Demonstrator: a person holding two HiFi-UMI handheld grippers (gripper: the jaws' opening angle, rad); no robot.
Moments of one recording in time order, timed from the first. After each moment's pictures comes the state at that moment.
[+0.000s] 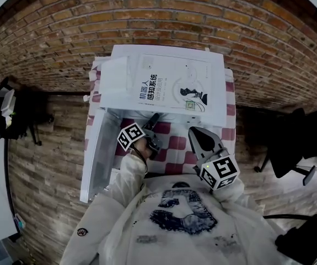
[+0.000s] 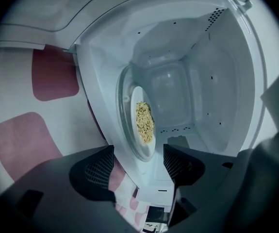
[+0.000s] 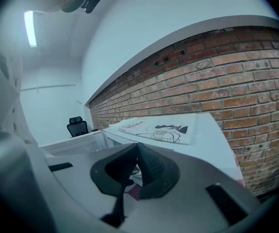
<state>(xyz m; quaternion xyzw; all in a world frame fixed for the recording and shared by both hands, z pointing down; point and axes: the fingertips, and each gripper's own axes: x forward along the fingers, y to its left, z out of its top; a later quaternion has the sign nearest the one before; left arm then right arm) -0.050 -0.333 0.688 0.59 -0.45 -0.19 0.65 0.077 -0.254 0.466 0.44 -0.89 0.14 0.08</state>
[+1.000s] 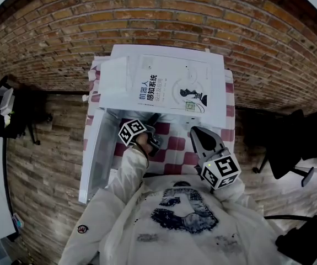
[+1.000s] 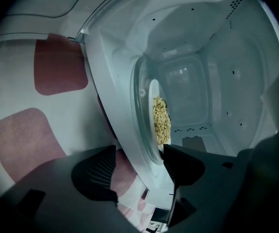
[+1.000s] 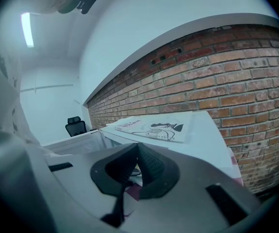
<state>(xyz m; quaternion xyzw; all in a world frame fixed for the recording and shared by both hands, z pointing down) -0.048 -0.338 0.716 0.54 -0.47 -0.14 0.68 0.085 -0.260 0.470 0.44 -0.88 0.15 0.09</state>
